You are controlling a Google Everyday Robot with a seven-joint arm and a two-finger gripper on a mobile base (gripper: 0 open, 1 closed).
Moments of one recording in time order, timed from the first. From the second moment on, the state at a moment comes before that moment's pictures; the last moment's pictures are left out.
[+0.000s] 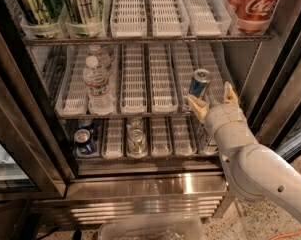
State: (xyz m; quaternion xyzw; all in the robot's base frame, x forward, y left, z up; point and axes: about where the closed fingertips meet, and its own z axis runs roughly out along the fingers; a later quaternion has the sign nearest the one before) arm 0.608 -0.190 0.846 -0.13 0.69 -0.07 0.70
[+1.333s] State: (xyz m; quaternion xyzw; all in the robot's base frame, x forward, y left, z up) arm 0.617 -0.164 0.845 -0.15 0.69 -0.03 0.70
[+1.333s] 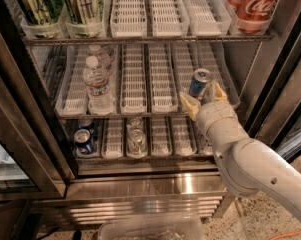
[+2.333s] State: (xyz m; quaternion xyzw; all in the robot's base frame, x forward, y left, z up) arm 0.616 -0.158 0.841 -0.15 0.70 -0.02 0.70
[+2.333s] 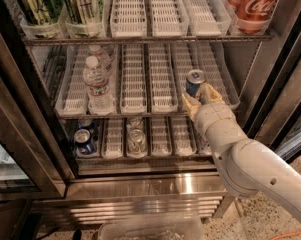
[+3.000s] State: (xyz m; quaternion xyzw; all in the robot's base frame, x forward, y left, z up) arm 0.609 -0.152 0.859 -0.17 0.69 -0.02 0.71
